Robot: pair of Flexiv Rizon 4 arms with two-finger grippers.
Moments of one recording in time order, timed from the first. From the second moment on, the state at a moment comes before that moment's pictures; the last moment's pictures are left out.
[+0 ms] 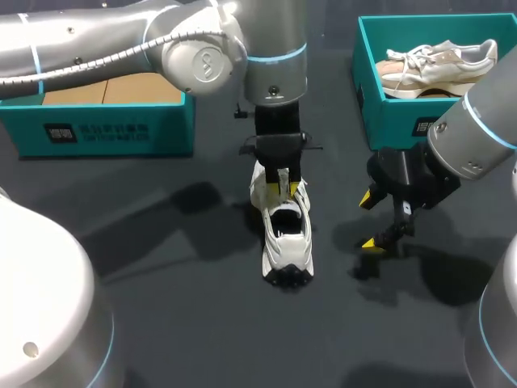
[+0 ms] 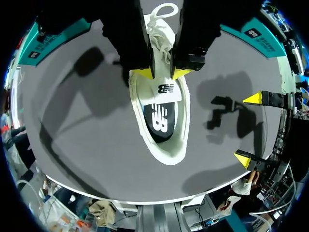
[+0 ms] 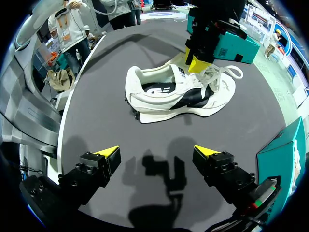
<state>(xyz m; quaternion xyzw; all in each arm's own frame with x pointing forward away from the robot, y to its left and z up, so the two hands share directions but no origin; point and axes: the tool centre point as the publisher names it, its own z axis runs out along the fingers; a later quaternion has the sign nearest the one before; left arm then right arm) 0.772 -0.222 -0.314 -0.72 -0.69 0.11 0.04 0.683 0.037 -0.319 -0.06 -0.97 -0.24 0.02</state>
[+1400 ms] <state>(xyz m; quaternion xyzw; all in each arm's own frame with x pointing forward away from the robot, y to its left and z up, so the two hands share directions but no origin) 0.736 -0.204 -0.264 -0.66 -0.74 0.12 0.03 0.683 0.037 -0.319 -0.06 -0.97 -0.24 0.02</state>
